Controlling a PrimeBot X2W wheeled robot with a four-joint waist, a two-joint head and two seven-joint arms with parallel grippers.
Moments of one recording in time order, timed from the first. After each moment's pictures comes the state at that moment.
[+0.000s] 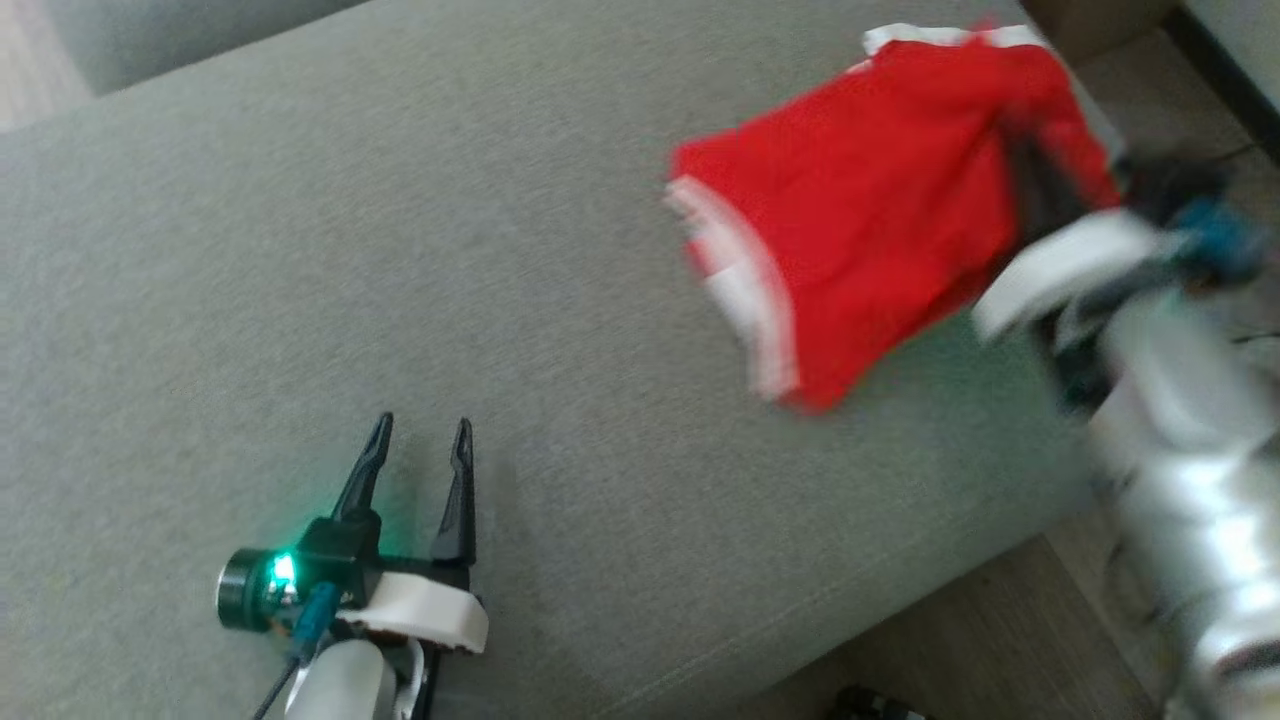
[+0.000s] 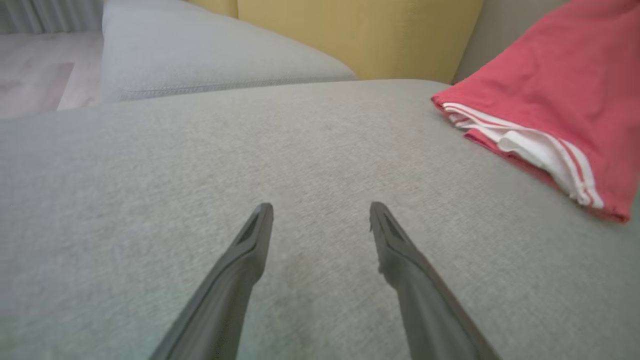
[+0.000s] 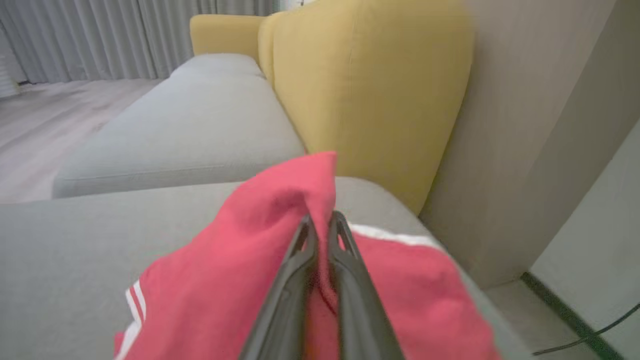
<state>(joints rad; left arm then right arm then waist) -0.16 0.05 -0.21 0.42 -0.11 -0.01 -0.26 -0.69 -0.17 0.26 0.83 0.28 0.13 -0.25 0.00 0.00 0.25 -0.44</state>
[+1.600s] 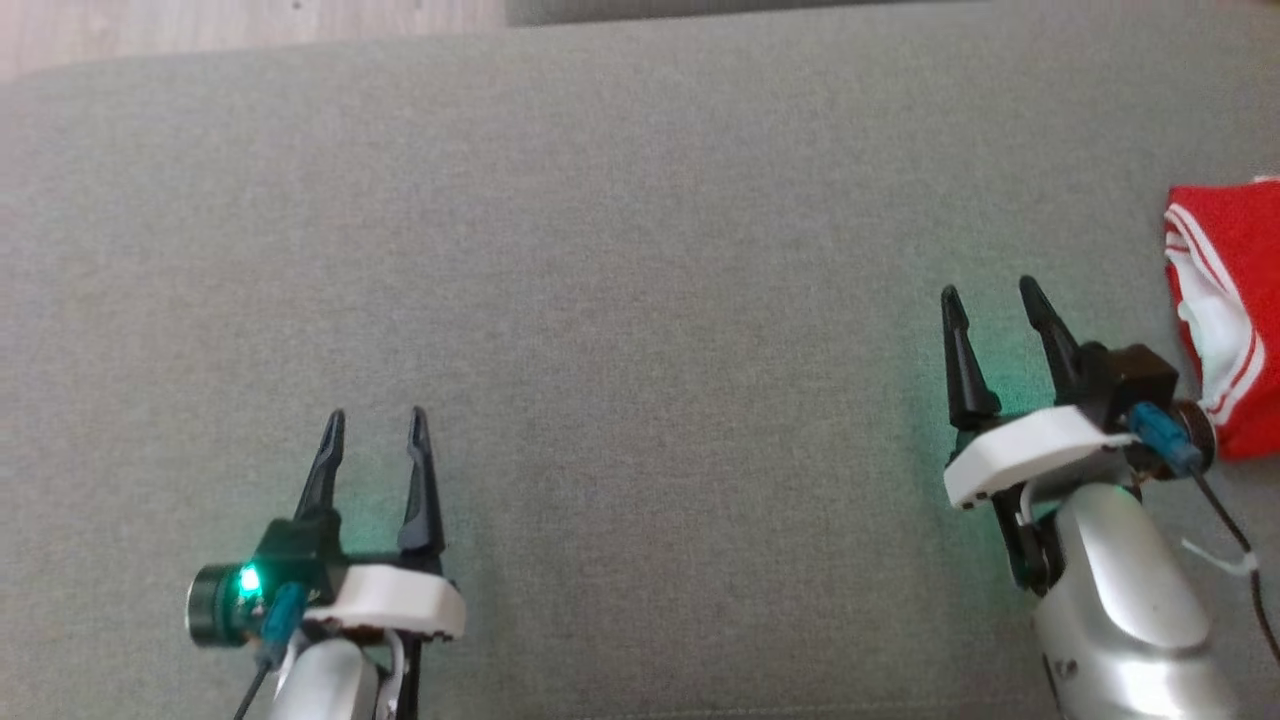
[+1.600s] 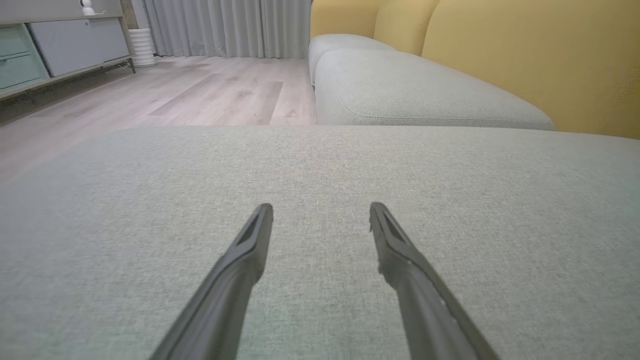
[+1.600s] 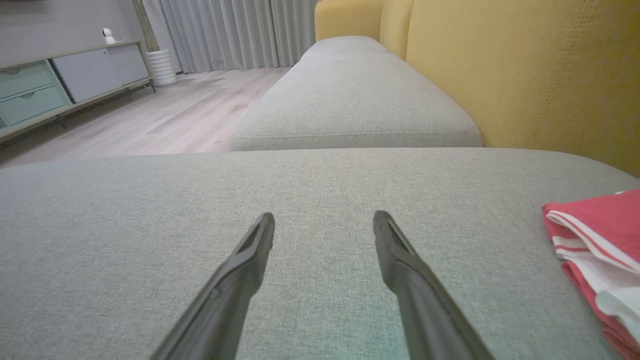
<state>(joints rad) -0.17 0.05 -0.17 0.40 -0.17 0.06 -0.26 -0.39 -0.05 0.03 0.61 0.06 0.13 -0.25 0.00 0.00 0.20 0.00</state>
